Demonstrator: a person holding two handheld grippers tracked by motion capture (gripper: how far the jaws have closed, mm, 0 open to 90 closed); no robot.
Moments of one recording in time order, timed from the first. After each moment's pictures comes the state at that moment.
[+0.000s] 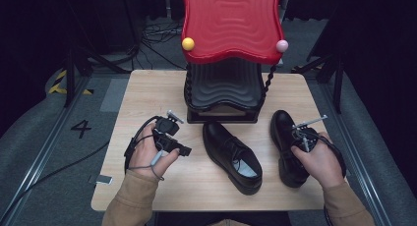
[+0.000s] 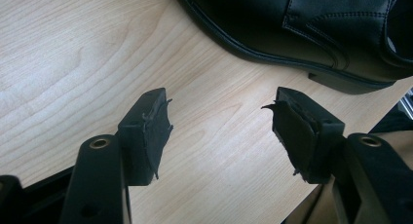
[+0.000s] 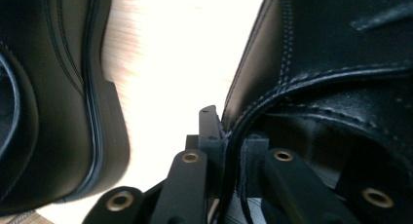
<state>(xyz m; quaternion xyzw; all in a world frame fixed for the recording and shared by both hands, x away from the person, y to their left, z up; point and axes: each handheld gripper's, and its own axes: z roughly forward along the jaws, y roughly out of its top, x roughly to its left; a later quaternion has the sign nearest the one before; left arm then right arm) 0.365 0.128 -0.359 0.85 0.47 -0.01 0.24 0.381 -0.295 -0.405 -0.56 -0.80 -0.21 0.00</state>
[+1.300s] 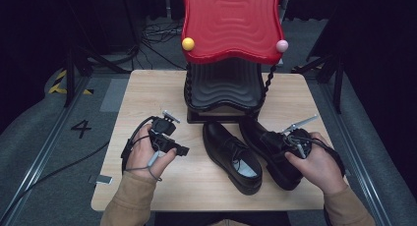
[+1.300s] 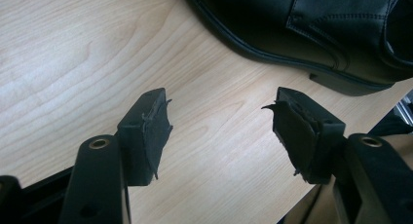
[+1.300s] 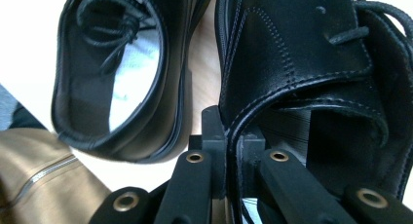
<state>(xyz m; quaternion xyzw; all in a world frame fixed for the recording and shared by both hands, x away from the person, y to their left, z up) 0.359 0.138 -0.358 0.84 0.48 -0.01 0.25 0.359 -0.253 -0.373 -0.44 -0.87 -0.23 -0.01</state>
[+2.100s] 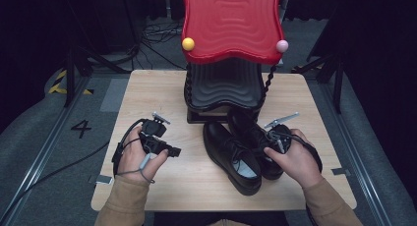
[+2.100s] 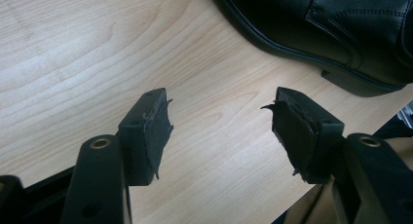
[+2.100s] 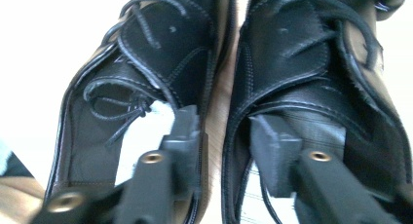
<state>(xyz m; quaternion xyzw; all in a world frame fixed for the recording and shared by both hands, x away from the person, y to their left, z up) 0.355 0.153 -0.357 0.83 0.50 -0.01 0.25 0.378 -0.220 -0.391 -0.44 -0.85 -0.28 -0.02</state>
